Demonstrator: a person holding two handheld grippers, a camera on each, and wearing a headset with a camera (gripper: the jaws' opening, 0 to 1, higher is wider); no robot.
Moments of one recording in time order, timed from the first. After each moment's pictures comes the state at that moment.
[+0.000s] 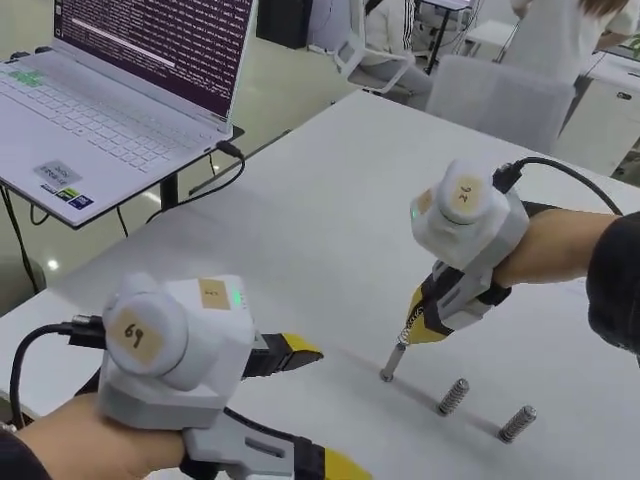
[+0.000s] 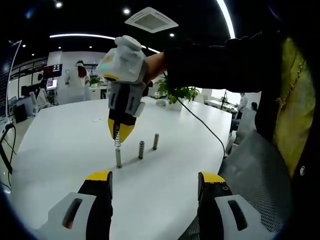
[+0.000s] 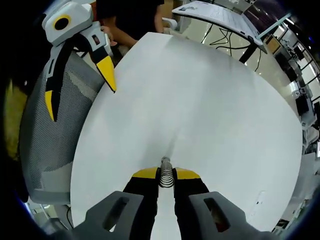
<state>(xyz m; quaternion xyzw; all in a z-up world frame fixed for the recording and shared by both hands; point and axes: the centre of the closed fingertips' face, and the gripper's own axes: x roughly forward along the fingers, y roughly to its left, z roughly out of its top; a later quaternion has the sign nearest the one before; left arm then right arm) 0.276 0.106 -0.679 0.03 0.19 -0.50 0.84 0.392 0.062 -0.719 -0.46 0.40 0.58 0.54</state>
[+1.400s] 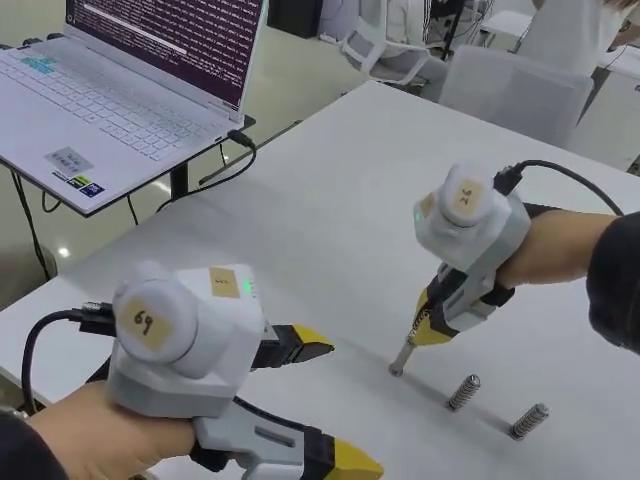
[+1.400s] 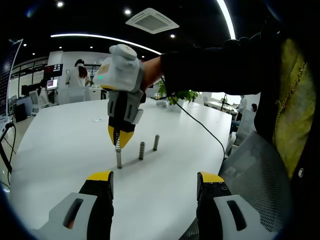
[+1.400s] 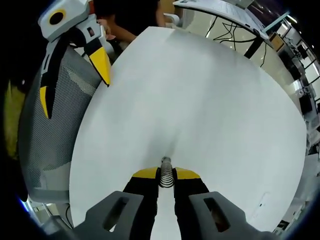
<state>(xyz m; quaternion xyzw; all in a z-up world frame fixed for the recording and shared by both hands) 0.277 0.105 -0.678 0.03 0.19 -0.50 0.84 0.392 0.060 -0.734 -0.46 0.41 0.59 0.52</state>
